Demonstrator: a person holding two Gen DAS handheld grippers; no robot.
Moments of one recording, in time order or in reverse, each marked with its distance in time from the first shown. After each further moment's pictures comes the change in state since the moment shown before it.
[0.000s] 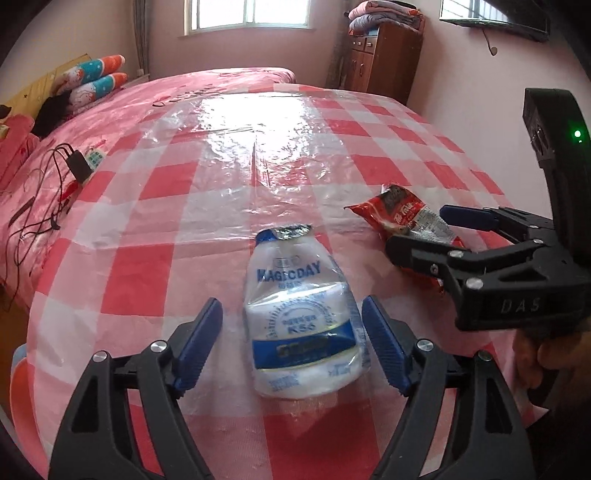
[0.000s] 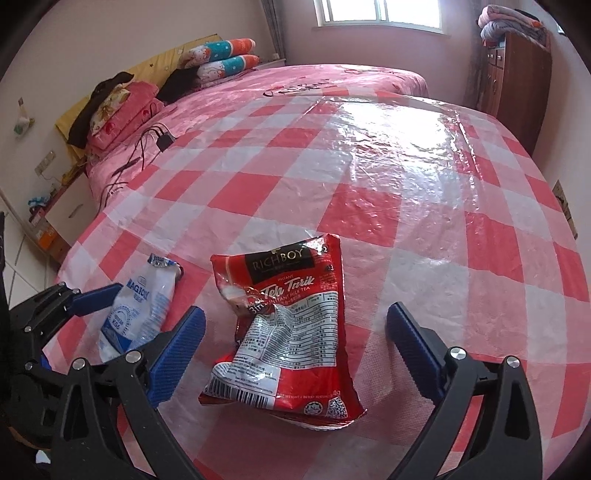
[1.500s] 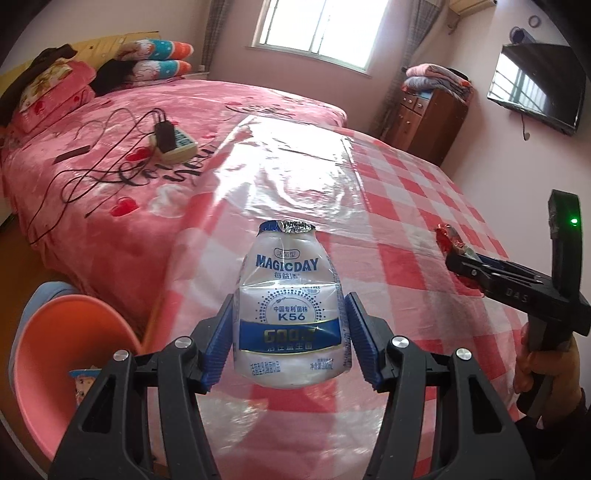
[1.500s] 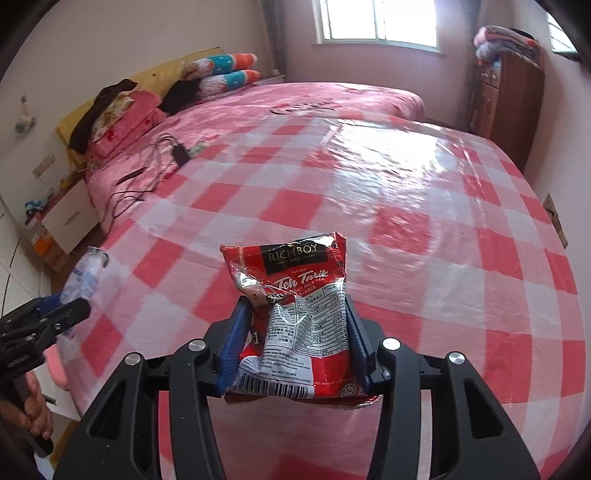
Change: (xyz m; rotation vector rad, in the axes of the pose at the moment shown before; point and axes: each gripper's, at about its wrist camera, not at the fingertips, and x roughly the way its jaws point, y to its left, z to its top) left arm -0.076 0.122 -0.052 -0.266 -0.134 -0.001; right arm -0.025 0.062 -0.003 -0.012 -0.077 -0.020
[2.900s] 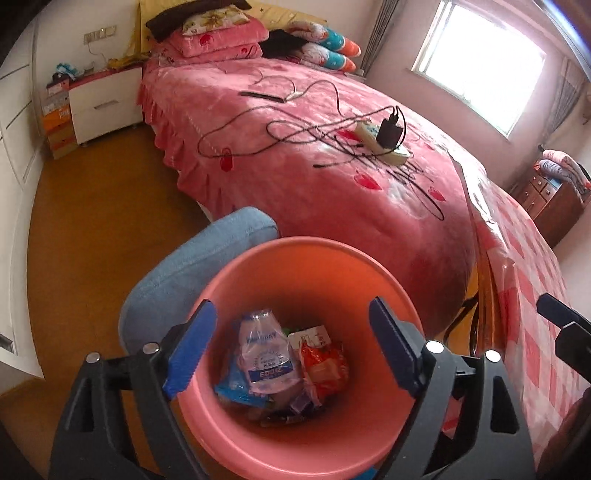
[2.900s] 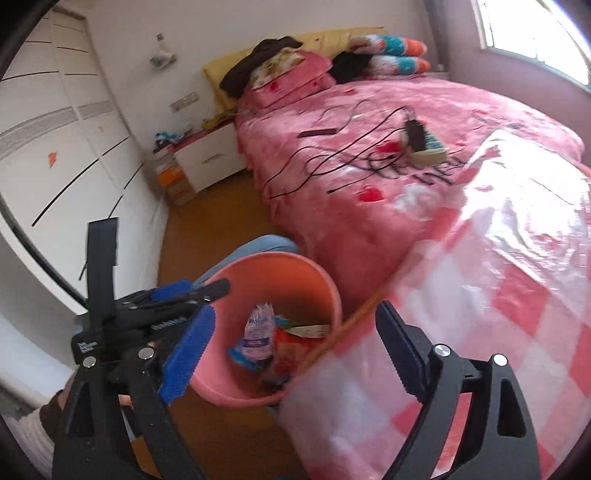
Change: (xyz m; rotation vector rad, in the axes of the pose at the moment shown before) left arm -0.062 0.216 -0.062 -0.413 -0.048 0.368; right arm 0.028 0.263 -0.005 -0.297 0.068 0.473
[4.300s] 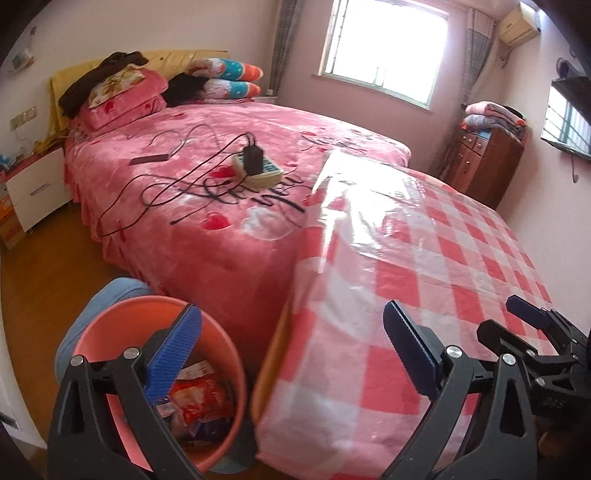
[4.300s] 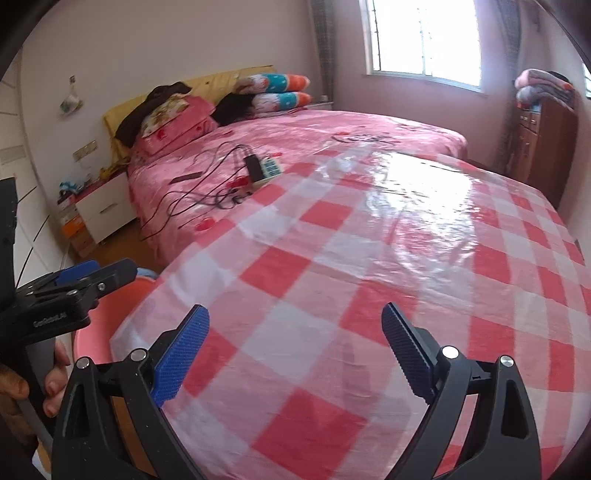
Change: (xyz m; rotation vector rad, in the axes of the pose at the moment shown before) left arm -0.046 -0.181 -0.011 0.288 -0.099 -0.171; right arm -0.112 -0.120 -0.064 0.155 -0.170 -0.408
